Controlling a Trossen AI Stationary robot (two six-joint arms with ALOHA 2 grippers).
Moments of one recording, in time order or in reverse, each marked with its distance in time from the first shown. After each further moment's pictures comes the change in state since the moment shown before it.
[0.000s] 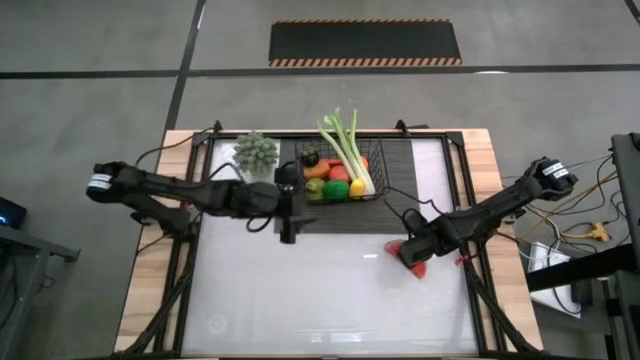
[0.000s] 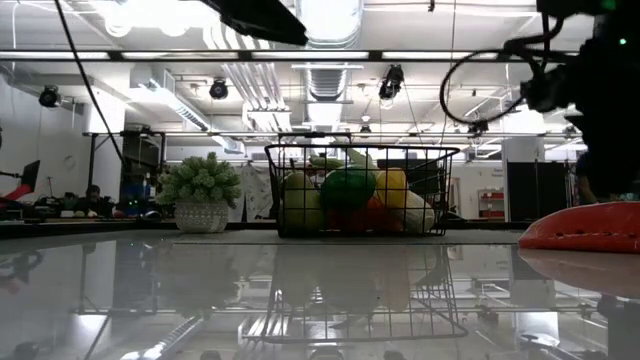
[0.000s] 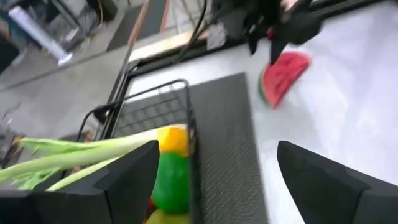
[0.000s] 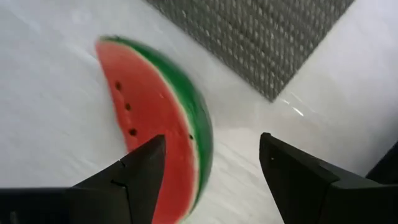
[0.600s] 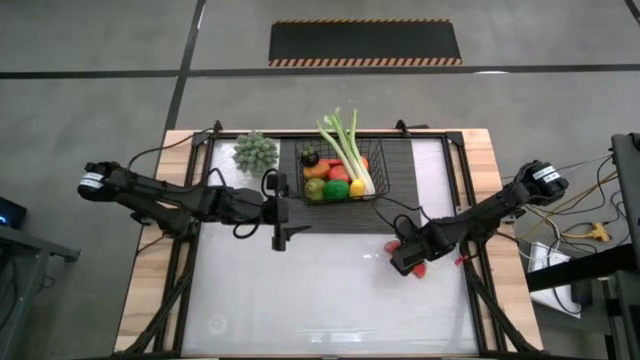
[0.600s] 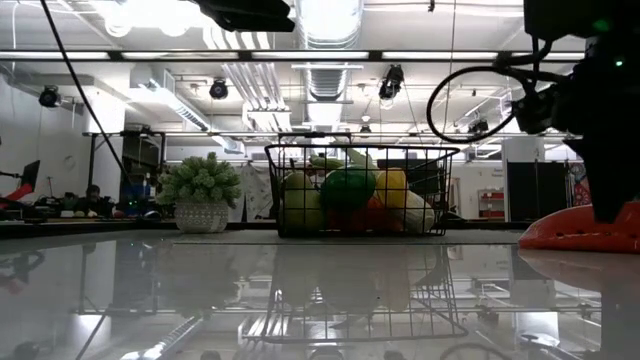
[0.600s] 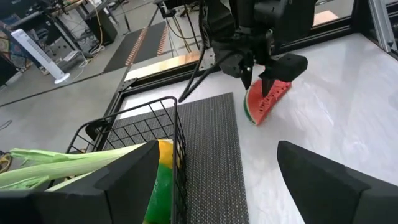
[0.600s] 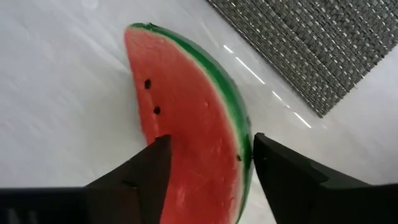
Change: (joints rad) left arm -0.067 -0.103 -0.130 0.132 -0.009 -0.024; right arm 0.001 0.103 -0.027 0.155 -0.033 -0.086
